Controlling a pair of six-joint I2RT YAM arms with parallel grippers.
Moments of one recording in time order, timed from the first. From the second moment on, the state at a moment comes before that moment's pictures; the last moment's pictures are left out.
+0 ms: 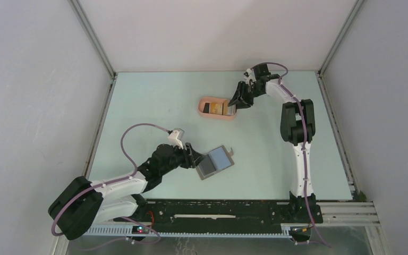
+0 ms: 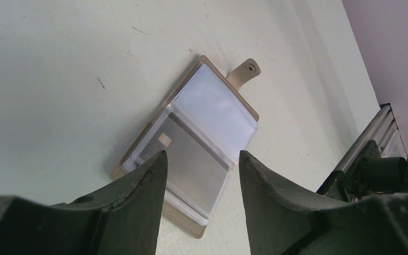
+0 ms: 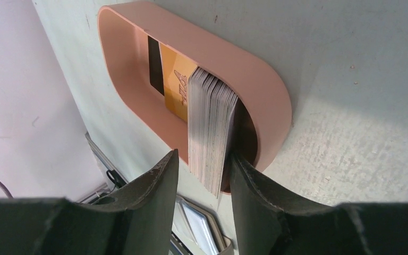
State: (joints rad) left arm -0.71 1.08 0.23 0.48 0.09 -0.65; right arm 0.19 2.38 2.01 -0.71 -0.70 0.45
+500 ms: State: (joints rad) left arm -0.71 1.08 0.23 0.48 0.09 -0.65; right arm 0.17 2.38 1.99 -0.71 -0.73 0.45
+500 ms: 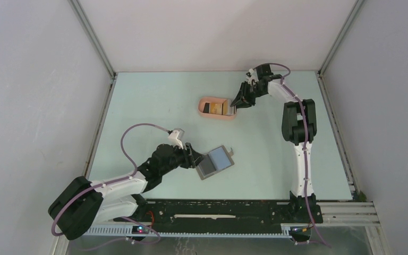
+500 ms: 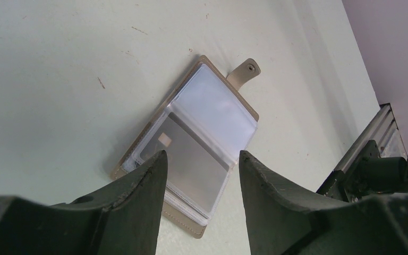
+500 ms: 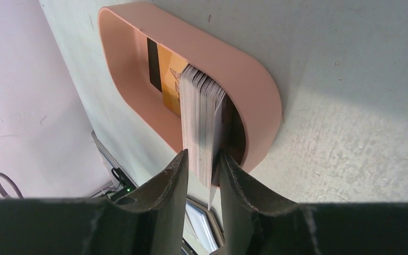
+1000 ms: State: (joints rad) left arm -0.71 1.08 0.23 0.48 0.09 -0.65; right arm 0.15 2.38 1.98 -0.71 -0.74 0.45
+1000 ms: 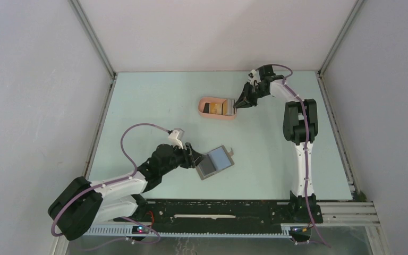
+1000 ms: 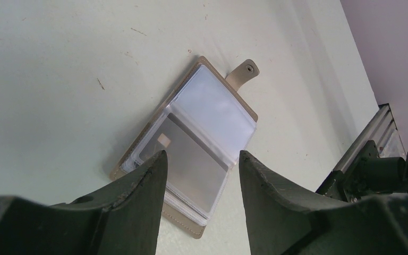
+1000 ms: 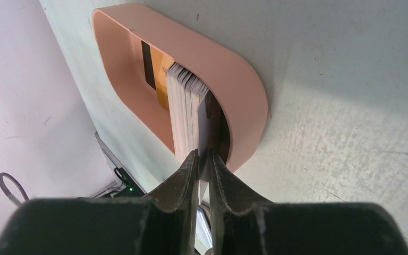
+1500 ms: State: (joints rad) left arm -0.71 1.08 0.23 0.48 0.09 -0.65; right arm 0.14 2.38 1.97 -0.71 -0.74 0.45
